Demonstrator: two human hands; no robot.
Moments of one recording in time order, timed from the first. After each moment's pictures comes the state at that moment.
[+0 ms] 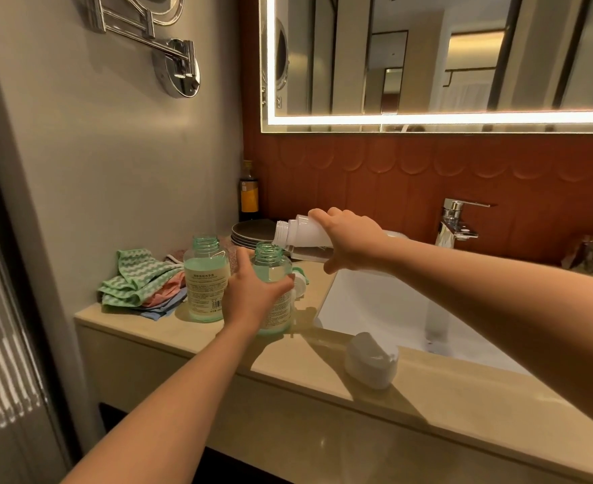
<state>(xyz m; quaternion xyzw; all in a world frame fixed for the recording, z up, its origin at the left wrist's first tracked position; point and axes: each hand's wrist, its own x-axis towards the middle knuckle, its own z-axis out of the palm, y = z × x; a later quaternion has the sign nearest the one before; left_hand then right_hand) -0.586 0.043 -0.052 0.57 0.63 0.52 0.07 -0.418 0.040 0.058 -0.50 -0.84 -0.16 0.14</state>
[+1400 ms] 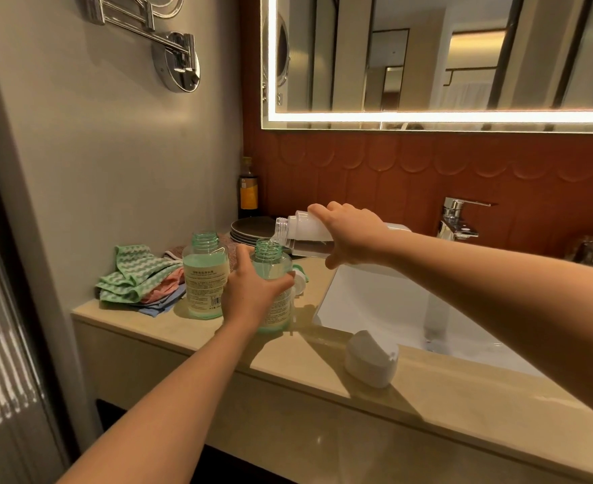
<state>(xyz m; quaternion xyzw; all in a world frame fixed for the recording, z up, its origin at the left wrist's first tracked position) -0.587 0.046 -0.056 0.57 0.63 0.52 0.08 -0.417 0.048 0.062 -0.49 -0.84 -0.18 0.13</state>
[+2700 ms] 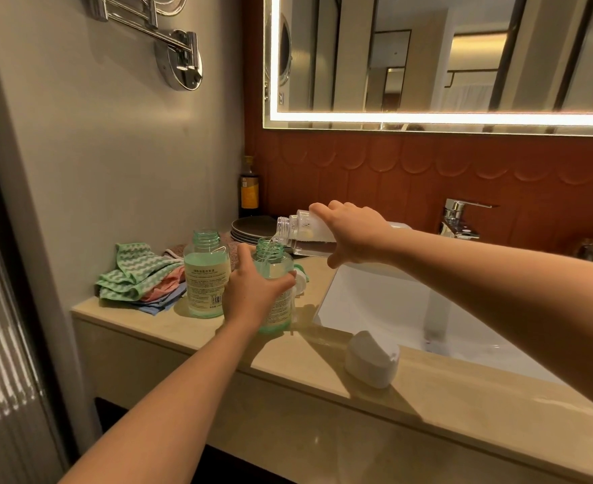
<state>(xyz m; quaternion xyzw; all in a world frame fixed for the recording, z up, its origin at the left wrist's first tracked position) -0.585 0.045 -0.055 0.57 0.63 0.52 0.06 -0.417 0.052 0.063 -0.49 -0.84 -0.20 0.11</state>
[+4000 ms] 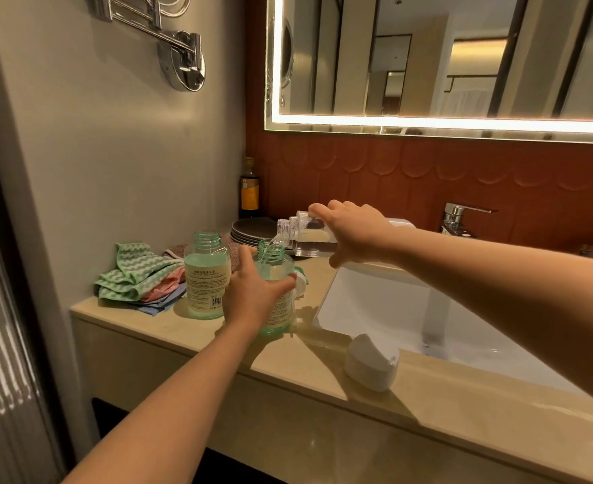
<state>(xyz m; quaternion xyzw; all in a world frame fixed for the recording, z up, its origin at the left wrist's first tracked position) -0.584 0.041 -0.053 0.57 0.63 0.52 0.07 -0.420 0.044 0.072 -0.47 -0.84 -0.24 0.09</state>
